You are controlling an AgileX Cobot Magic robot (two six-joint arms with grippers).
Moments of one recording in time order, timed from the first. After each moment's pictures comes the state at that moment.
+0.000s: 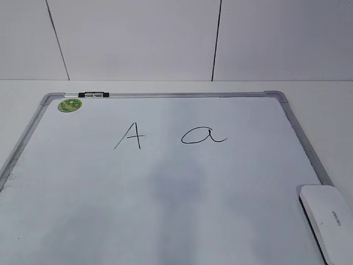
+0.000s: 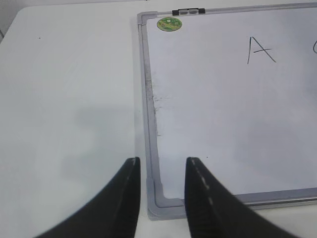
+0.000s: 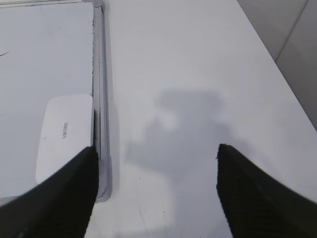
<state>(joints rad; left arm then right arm) 0.02 0.01 -0.50 -0.13 1.11 0.08 0.00 -0.02 -0.50 -0.16 1.14 0.08</state>
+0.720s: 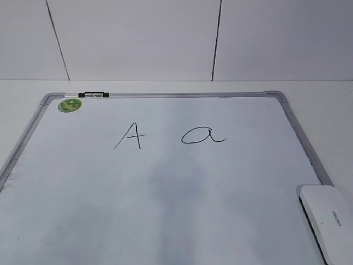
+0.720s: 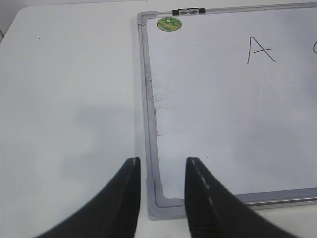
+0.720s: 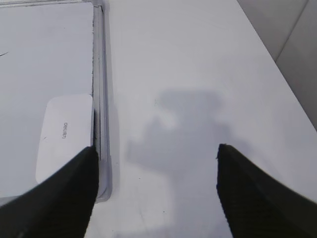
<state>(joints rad) 0.02 0.01 -0.50 -0.13 1.11 0.08 0.00 -0.02 -0.50 -0.16 1.14 0.08</state>
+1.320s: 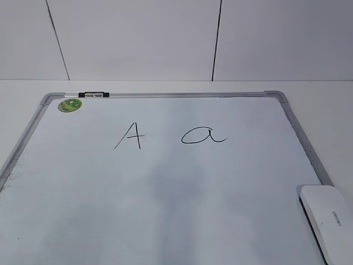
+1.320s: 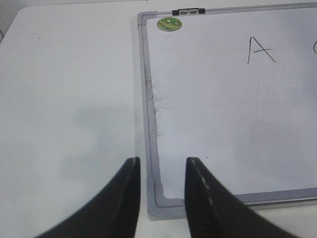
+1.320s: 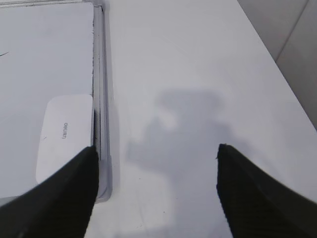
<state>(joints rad) 0.02 0.01 -0.50 -0.13 1.11 0.08 0.00 -0.02 -0.50 -0.16 1.14 0.08</state>
